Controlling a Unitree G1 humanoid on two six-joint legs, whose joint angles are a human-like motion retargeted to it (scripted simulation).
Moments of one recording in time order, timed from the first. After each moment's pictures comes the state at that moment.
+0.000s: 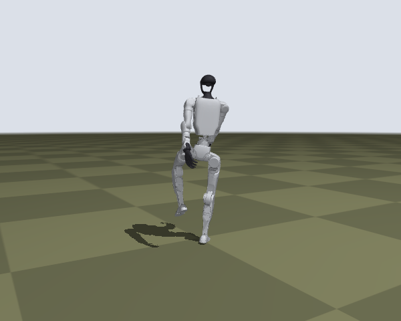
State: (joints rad) left arm 0.34 0.12 0.31 1.70 0.17 0.16 -0.15; right arm -0.53 0.09 -0.06 1.33 -0.29 -0.15 0.08; waist 0.34 -0.12 0.11; left_leg -0.82 0.35 0.41 1.41 0.03 -0.05; right_leg -0.03 -0.11 -0.13 0.08 0.08 -0.04
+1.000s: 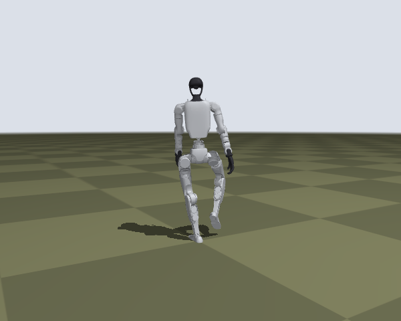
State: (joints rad) left arm -0.37 0.06 0.33 1.48 -0.23 -0.02 0.00; right arm 0.16 -0.22 -0.25 1.68 -0.44 -0.11 -0.03; waist -0.14 -0.03 0.09; left_leg 0.02 -0.07 0.28 0.12 -0.16 0.14; right_leg -0.70 -0.42 -0.32 1.37 0.25 -0.13
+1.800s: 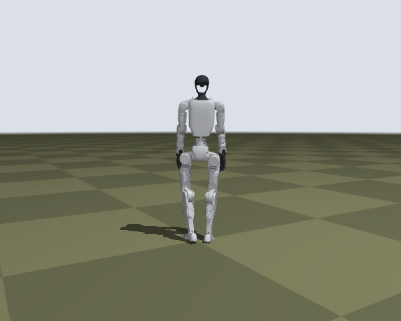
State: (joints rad) left arm -0.08 0.05 0.25 1.55 -0.13 0.04 -0.02; right arm -0.18 -0.09 0.02 1.70 -0.32 -0.02 0.03; waist 0.09 -0.04 -0.08; left_leg 0.02 0.00 0.47 0.21 -0.12 0.00; right_leg -0.03 -0.04 -0.19 0.17 0.02 0.03
